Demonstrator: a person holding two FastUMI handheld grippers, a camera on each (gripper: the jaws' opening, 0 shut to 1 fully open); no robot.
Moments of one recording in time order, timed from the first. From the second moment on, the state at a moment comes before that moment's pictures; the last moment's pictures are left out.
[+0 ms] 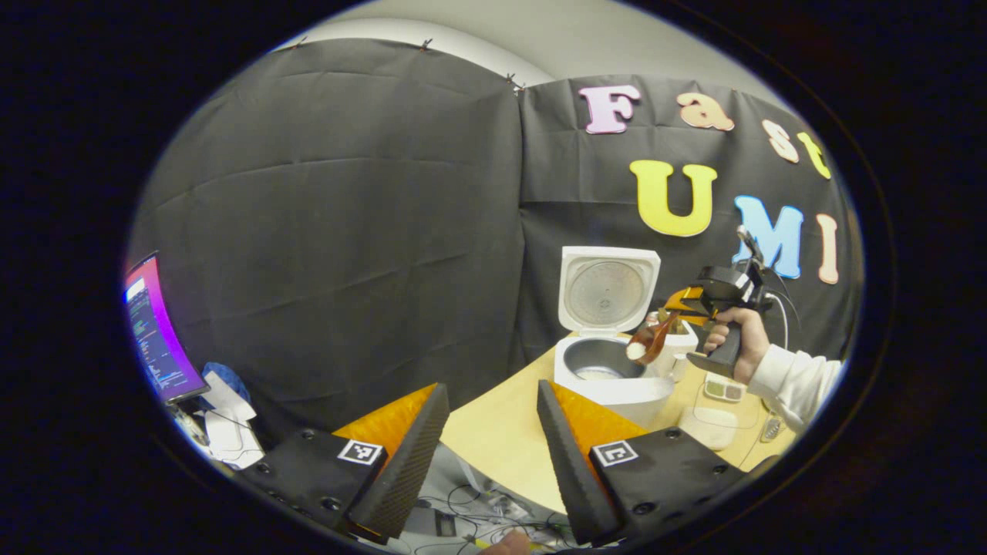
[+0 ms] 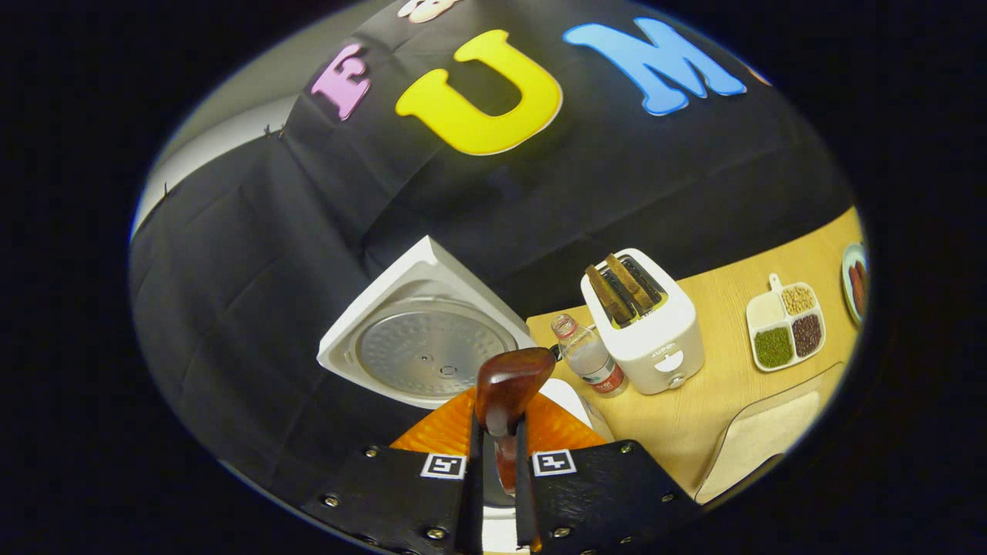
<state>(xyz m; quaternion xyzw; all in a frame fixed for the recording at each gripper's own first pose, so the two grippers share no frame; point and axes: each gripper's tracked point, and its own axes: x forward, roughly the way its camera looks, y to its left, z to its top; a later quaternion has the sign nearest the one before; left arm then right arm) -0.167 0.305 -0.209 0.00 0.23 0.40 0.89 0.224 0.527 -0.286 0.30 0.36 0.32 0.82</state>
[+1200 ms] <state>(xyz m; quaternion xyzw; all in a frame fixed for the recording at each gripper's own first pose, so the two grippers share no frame) -0.199 0.311 -0.217 -0.02 0.24 0.44 0.87 0.166 0.609 -0.289 -0.15 0.12 0.47 0.86</state>
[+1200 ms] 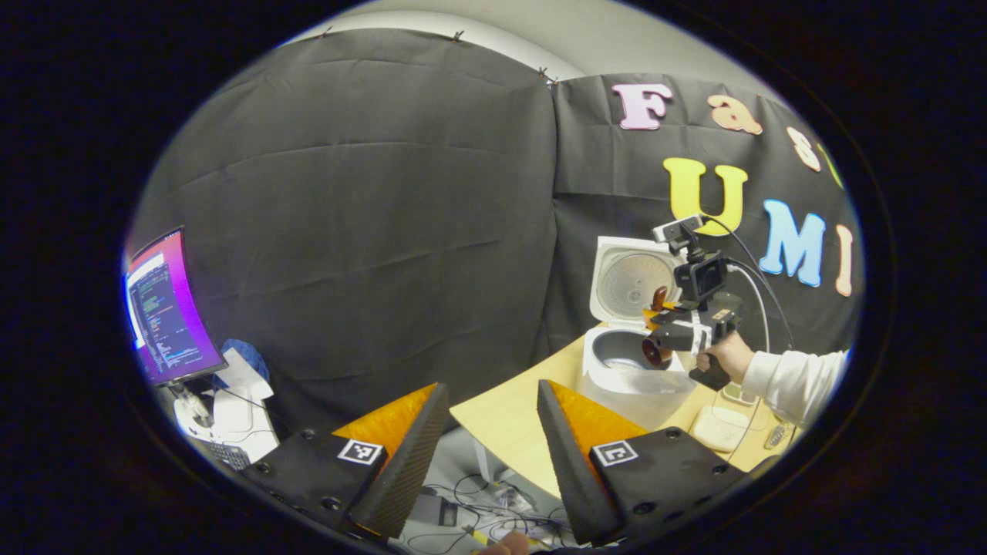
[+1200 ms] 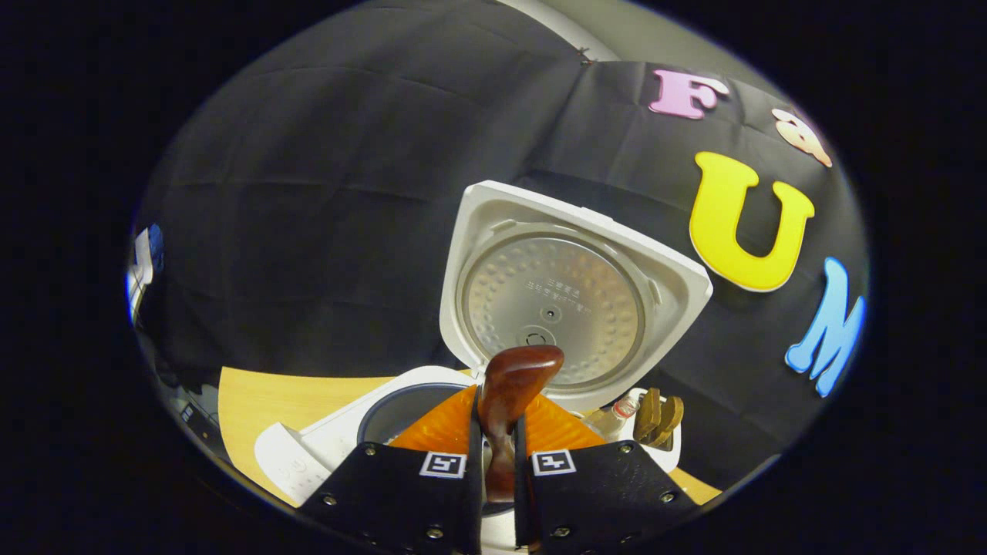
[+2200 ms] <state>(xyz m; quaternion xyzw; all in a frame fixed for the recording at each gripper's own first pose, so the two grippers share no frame) -0.207 0.277 -0.189 -0.03 0.18 0.35 0.92 0.147 0.421 -0.221 0.06 0.24 0.38 0.89</state>
